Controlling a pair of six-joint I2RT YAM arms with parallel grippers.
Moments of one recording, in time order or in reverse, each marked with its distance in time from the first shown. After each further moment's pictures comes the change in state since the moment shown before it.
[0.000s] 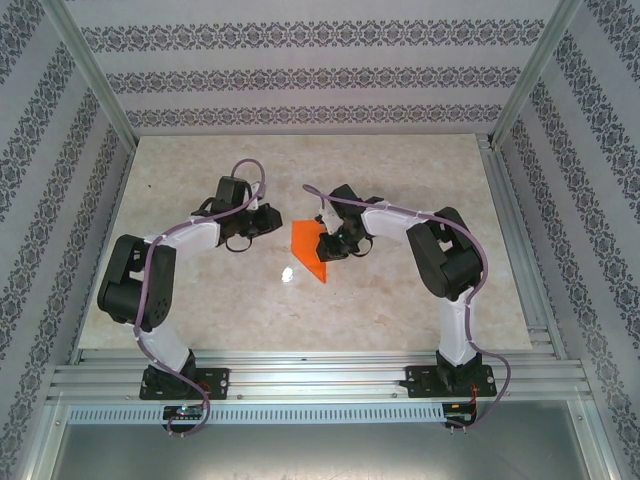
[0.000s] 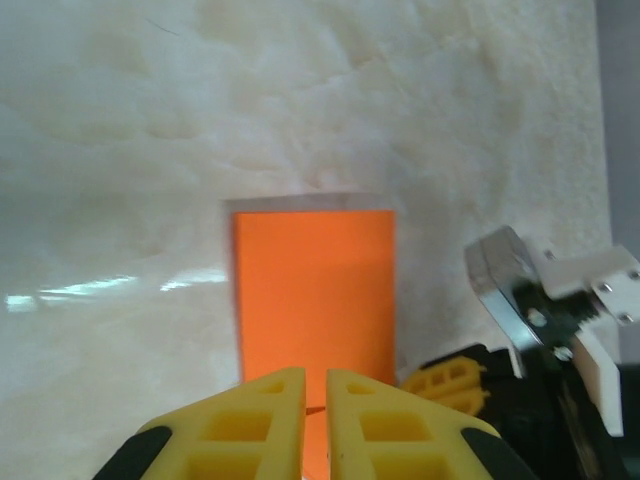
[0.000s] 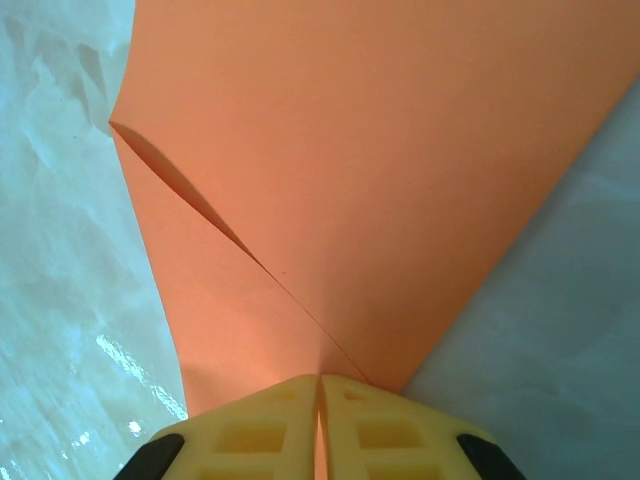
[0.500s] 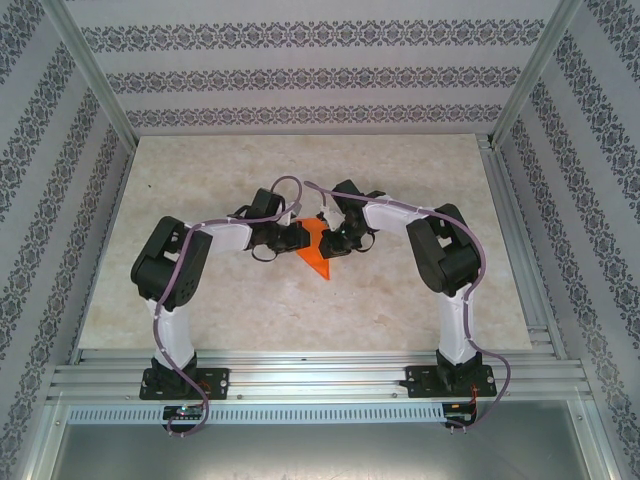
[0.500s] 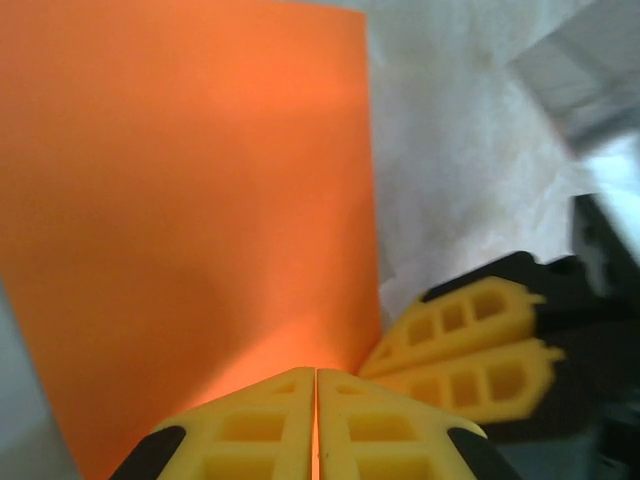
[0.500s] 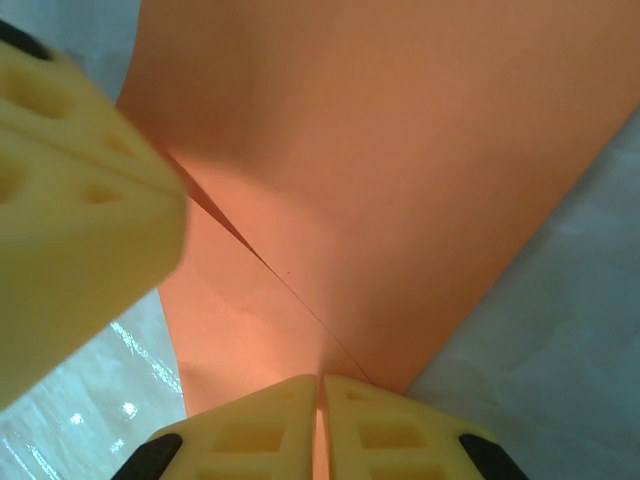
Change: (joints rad) left arm -0.138 0.228 0.078 0.030 0.074 -0.003; right arm -0.026 0.036 0.062 -0.069 -0.025 -0.073
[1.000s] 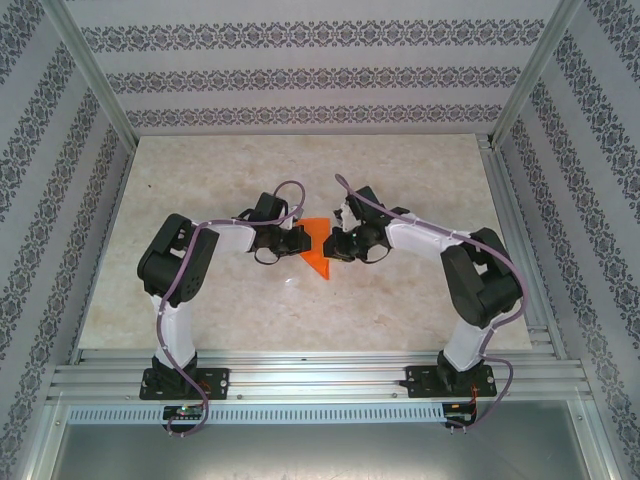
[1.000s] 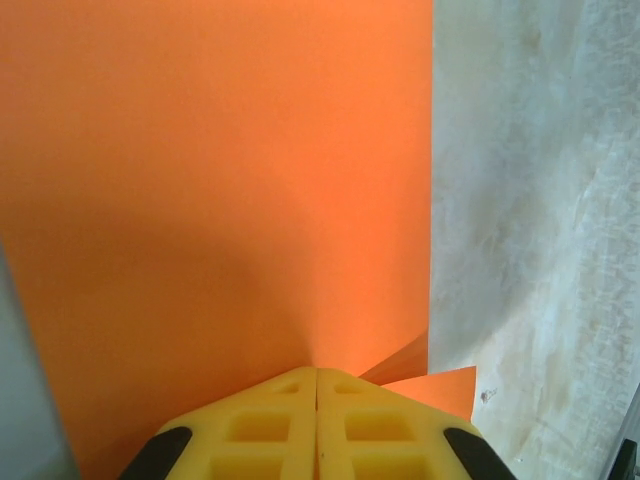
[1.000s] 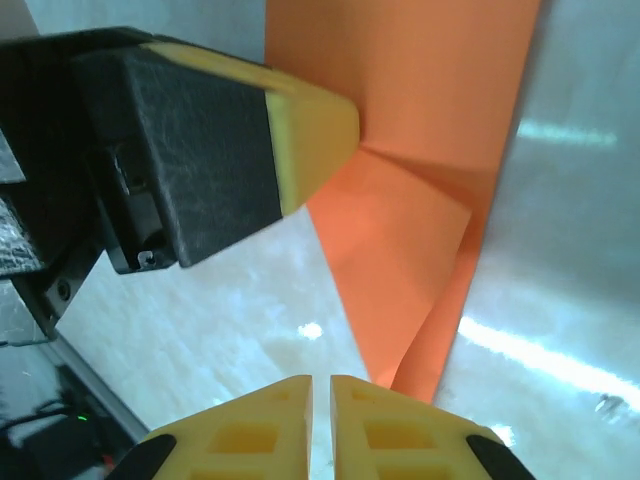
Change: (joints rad) left arm -0.007 0.034 -0.011 0.035 -0.019 0.000; right arm 0.028 -0.327 -0.333 0.272 -0.051 0.514
